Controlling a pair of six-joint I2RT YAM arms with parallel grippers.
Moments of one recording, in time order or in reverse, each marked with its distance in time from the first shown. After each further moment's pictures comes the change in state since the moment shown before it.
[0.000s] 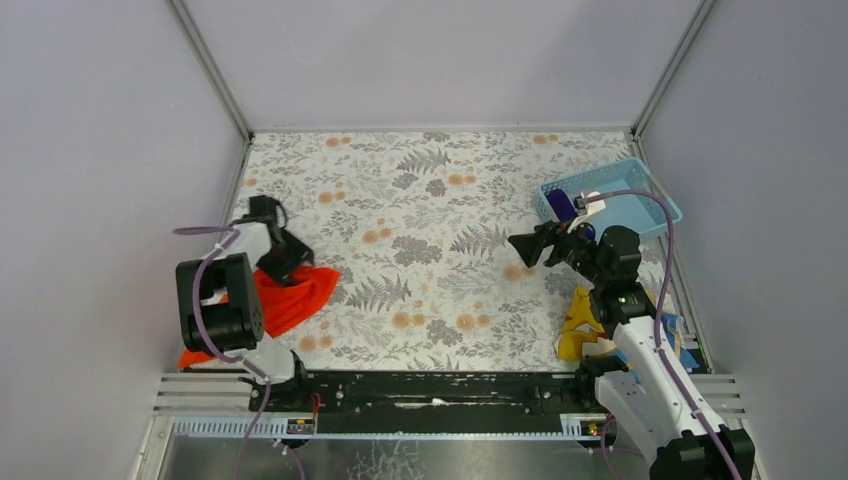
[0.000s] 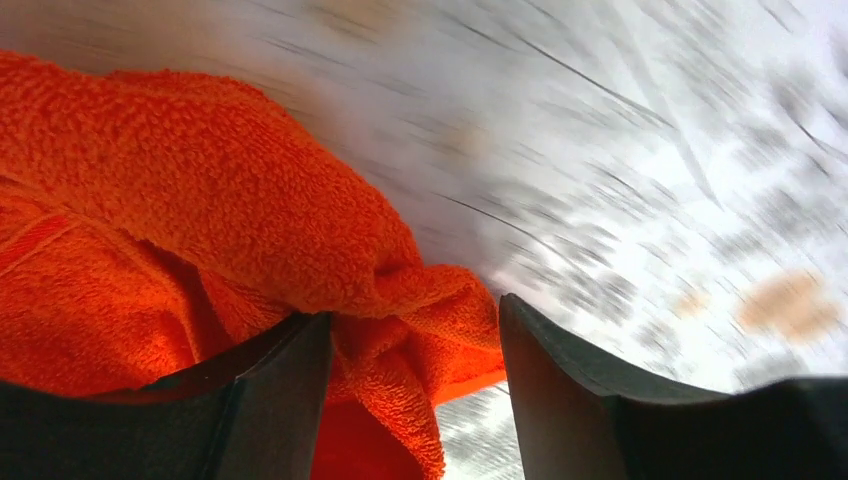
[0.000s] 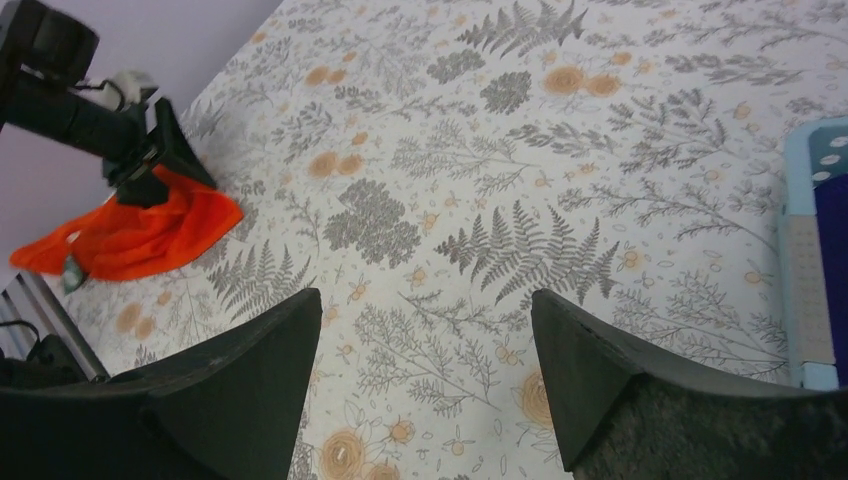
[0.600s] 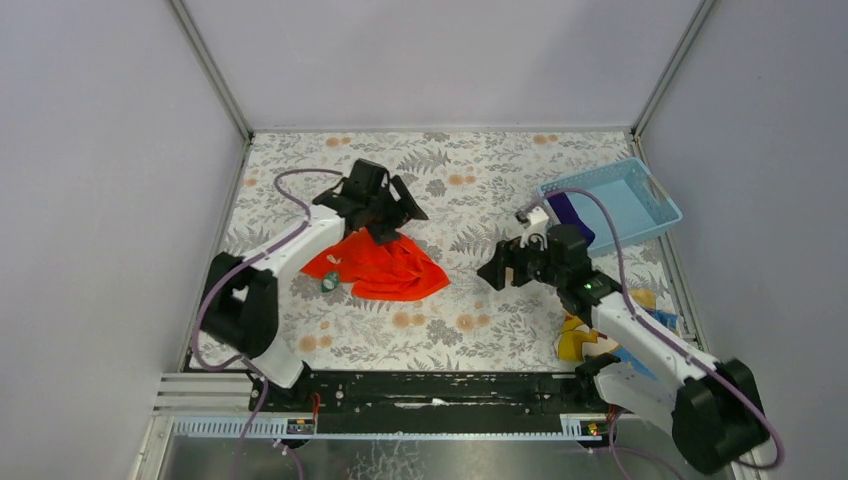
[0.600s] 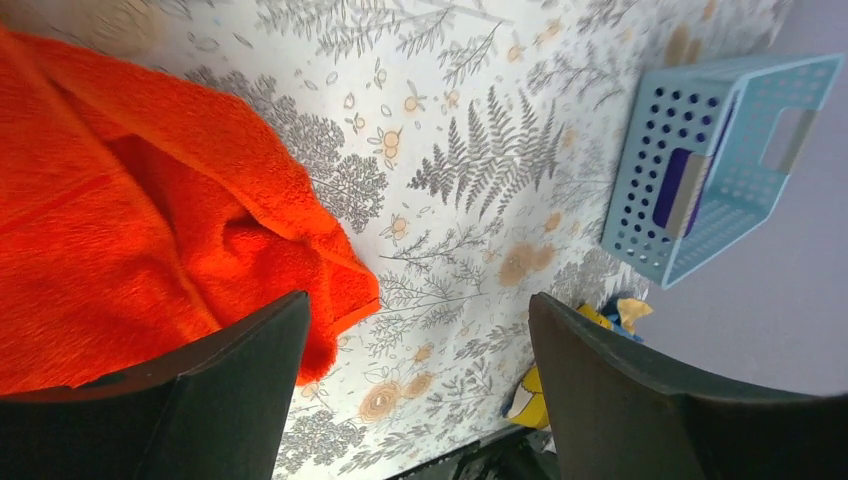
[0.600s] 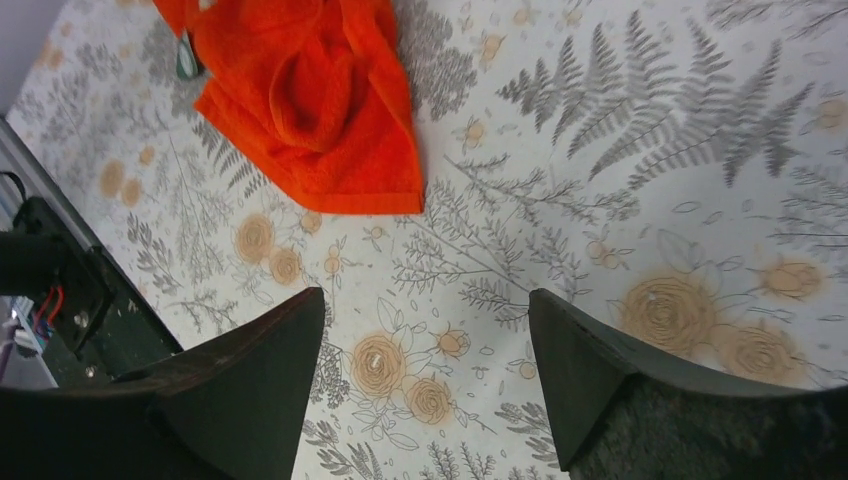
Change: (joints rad) left arm -0.719 0.072 0.294 0.225 0.198 -0.303; right arm 0.277 0.186 0.015 -0.135 0.126 -0.027
